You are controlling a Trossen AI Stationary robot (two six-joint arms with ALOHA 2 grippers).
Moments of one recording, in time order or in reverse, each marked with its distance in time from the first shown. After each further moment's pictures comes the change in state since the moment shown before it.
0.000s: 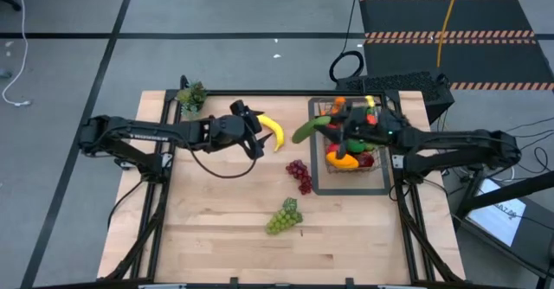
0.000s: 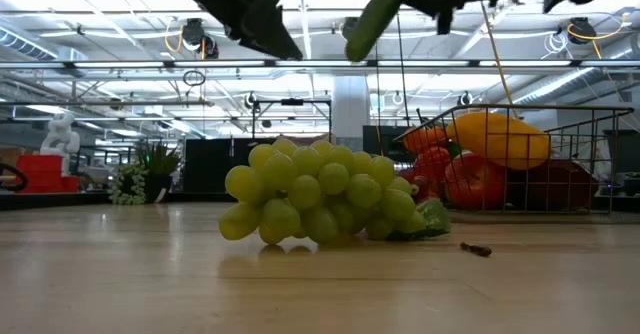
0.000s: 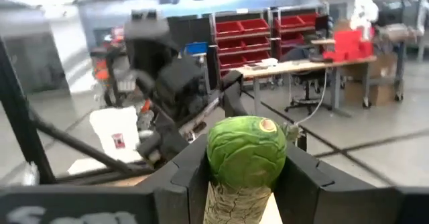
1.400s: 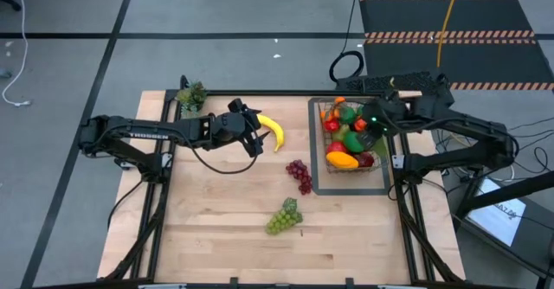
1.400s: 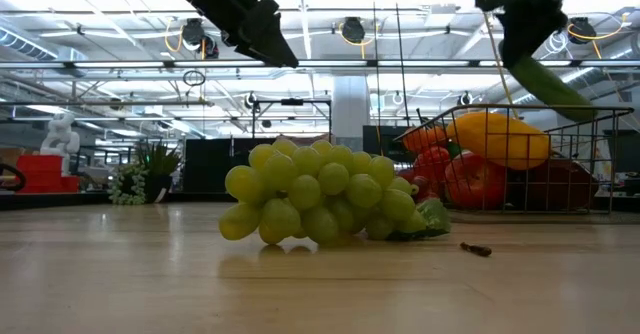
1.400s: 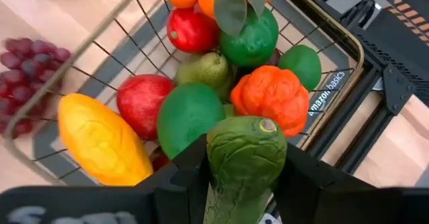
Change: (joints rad) left arm 0.033 0.000 0.000 -0.044 0.014 -0.044; right arm -0.098 0.082 0.597 -1.852 0.288 0.389
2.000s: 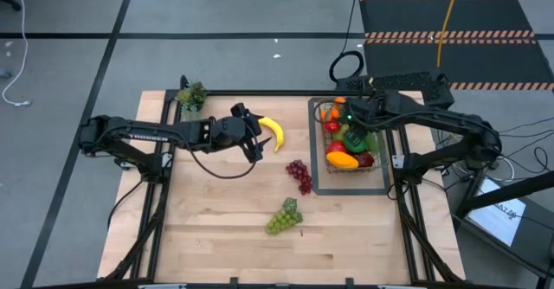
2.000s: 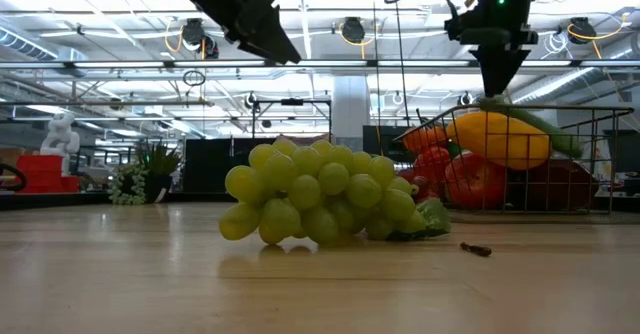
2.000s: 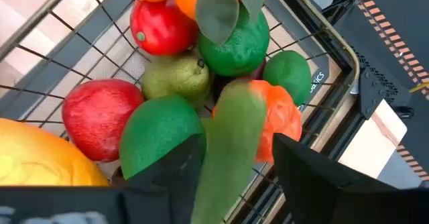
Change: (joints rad) left arm -0.039 0.000 0.000 -0.001 0.031 0.008; right arm -0.054 0.201 0.000 0.020 0.080 -0.070
